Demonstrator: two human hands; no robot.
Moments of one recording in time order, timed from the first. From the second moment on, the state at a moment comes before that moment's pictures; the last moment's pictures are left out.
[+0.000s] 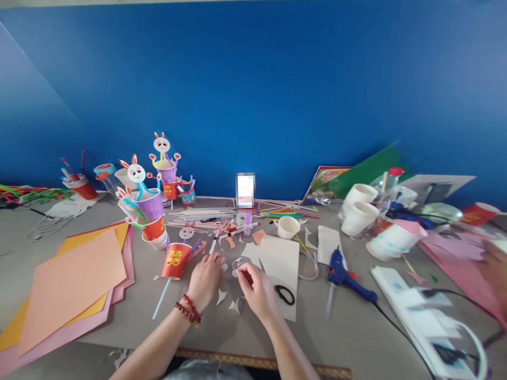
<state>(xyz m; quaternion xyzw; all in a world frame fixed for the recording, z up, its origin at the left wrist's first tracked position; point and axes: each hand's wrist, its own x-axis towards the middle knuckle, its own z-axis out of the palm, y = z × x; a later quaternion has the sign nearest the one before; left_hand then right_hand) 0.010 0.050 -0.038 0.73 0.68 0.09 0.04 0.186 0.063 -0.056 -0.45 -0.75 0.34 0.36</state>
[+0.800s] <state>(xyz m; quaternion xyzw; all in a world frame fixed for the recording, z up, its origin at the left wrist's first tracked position) -0.002 0.036 -0.036 0.70 0.57 0.31 0.28 0.233 0.044 -0.040 -0.51 -0.78 0.25 0.25</state>
